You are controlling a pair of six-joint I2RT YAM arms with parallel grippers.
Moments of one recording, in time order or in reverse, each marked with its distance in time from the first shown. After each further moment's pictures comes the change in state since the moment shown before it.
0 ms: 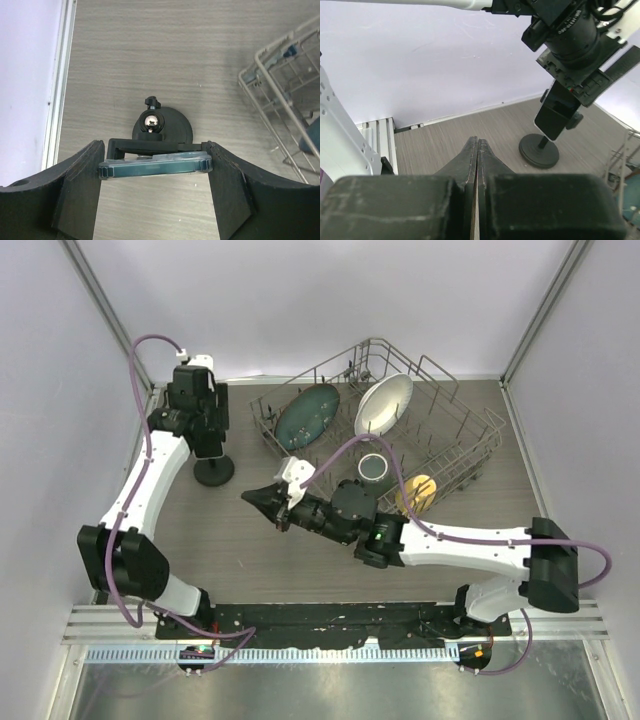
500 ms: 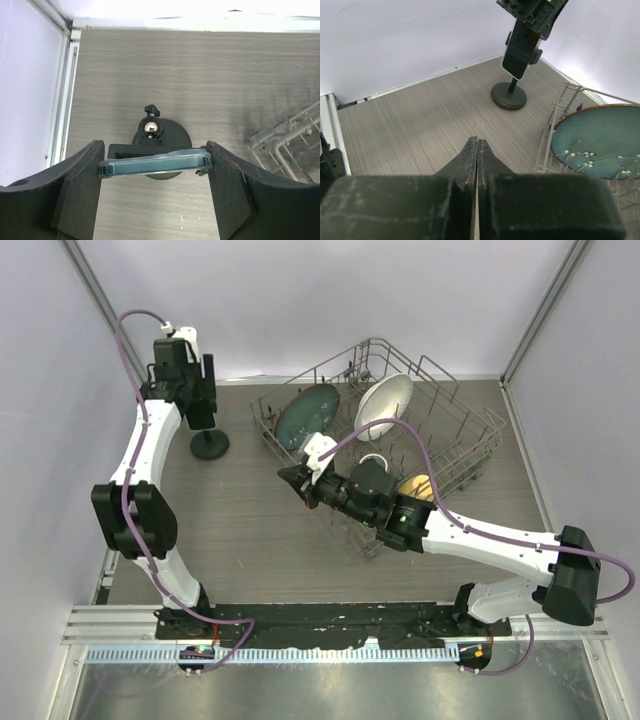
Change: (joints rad) left arm 0.158 0.274 0.264 0.110 0.193 0.073; right arm -0.143 -0.134 -0.020 -0.256 0.021 -0.023
